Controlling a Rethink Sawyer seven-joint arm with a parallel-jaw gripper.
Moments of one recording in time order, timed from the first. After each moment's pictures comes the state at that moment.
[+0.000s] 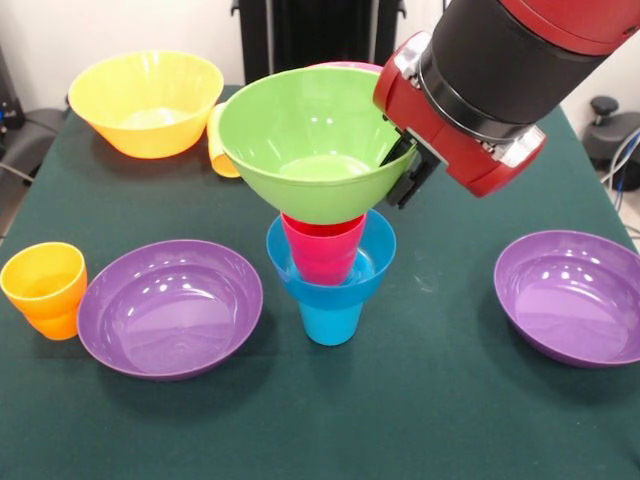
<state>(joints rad) 0.00 0.01 -0.73 0.34 0.38 1.52 2.25</state>
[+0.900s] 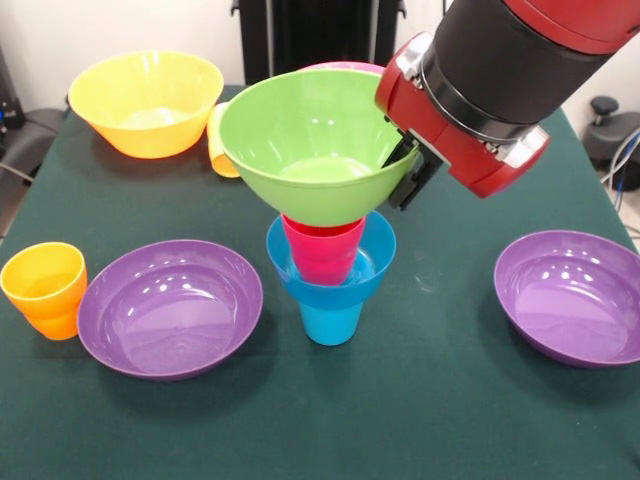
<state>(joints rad) 0.00 0.01 -0.73 0.33 0.38 1.52 2.25</state>
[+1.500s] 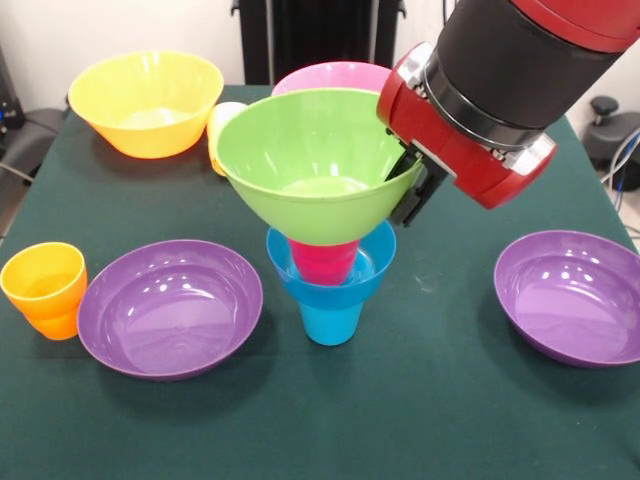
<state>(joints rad) 0.00 0.01 -0.71 0.32 0.38 1.46 2.25</state>
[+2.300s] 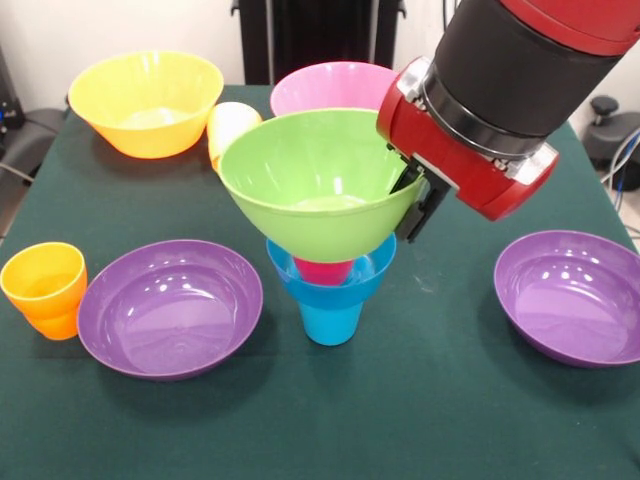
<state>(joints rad) 0.00 -0.01 -0.68 0.36 0.38 1.40 2.25</state>
